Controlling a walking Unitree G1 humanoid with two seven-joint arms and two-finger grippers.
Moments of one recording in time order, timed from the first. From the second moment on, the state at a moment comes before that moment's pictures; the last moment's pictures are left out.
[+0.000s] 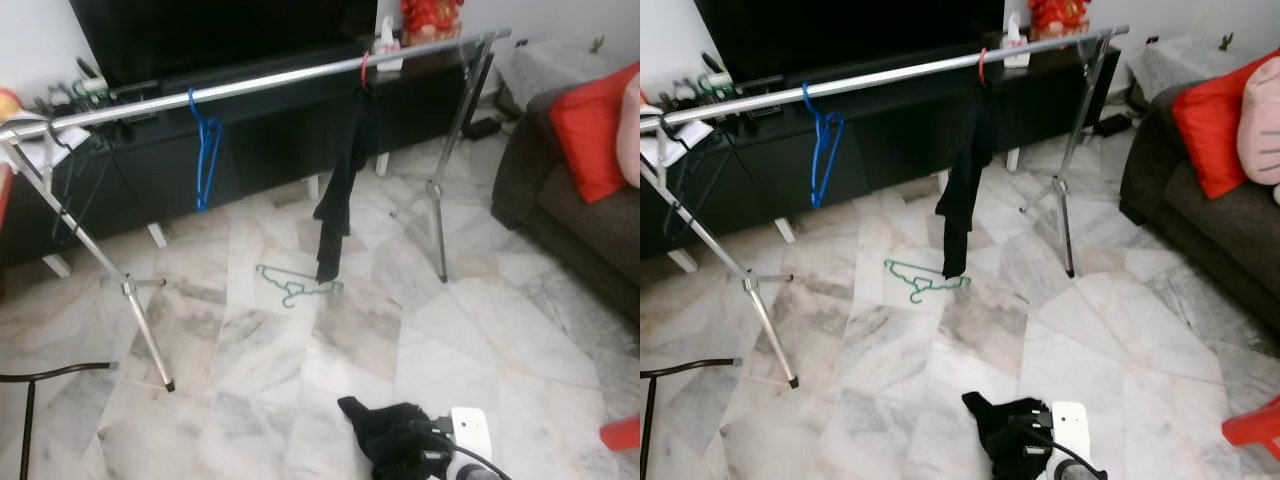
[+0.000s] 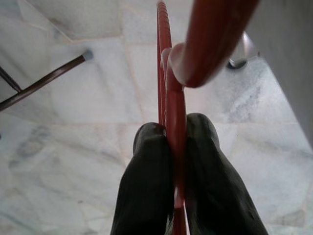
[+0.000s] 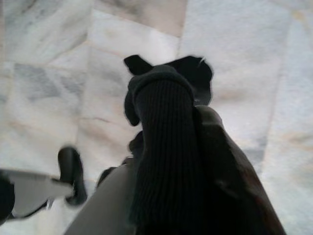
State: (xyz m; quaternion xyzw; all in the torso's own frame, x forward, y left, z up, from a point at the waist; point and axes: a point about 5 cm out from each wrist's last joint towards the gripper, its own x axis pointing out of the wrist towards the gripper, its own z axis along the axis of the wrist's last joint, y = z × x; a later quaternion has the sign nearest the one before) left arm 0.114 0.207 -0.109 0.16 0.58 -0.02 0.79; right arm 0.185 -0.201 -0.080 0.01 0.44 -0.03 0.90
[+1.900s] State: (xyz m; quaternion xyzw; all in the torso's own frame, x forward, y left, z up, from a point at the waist) left arm 0.110 0.207 -0.110 0.17 0.59 -0.04 0.79; right arm 0.183 -0.195 -0.082 0.01 0.44 -0.02 0.90
